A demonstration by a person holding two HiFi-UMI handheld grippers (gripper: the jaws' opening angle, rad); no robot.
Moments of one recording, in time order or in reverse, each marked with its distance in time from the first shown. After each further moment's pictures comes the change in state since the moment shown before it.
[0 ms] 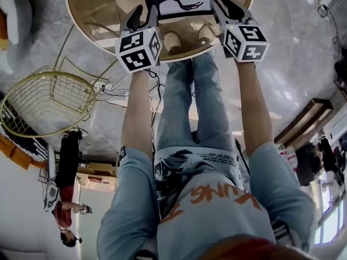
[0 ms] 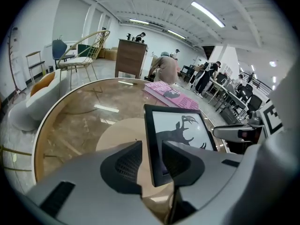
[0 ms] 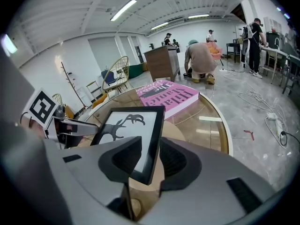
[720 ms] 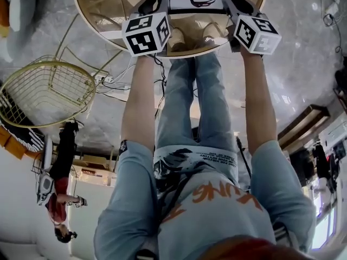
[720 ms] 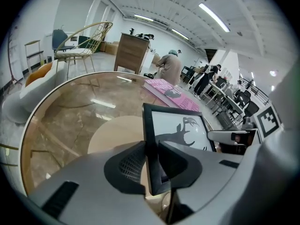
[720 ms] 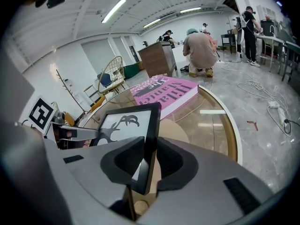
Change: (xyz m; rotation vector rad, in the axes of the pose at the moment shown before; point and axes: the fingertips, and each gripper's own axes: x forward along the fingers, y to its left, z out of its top) left arm 0.022 -0.003 0.005 -0.056 0.033 -0.062; right arm 0.027 -0.015 -0.003 0.102 0.004 0.039
